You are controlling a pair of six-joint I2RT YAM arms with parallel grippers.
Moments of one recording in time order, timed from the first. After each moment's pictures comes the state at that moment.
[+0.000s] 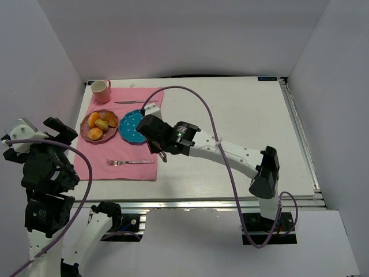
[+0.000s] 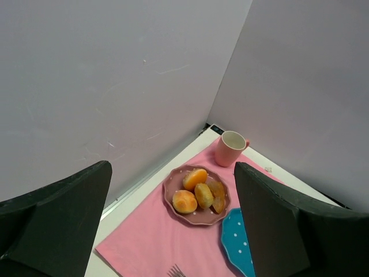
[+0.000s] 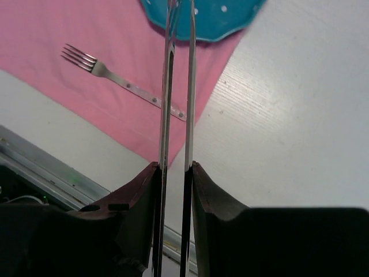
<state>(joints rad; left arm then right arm) -0.27 0.55 1.26 -0.54 -0.93 -0.09 1.22 1.93 1.95 -0.86 0.40 0.54</state>
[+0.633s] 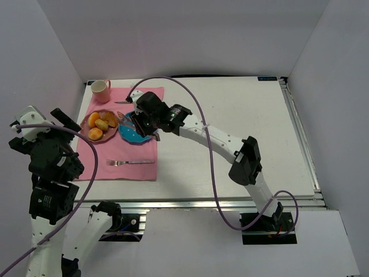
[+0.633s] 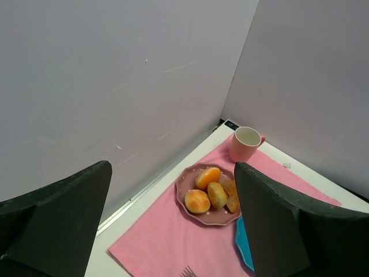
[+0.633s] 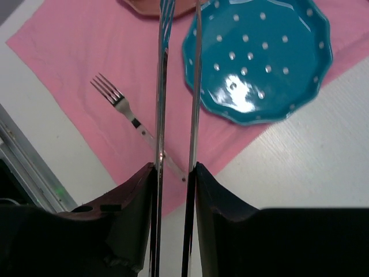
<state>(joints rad) -0.27 0.62 1.27 -0.51 -0.96 -0.04 1.06 2.16 2.21 -0.73 0.02 0.18</state>
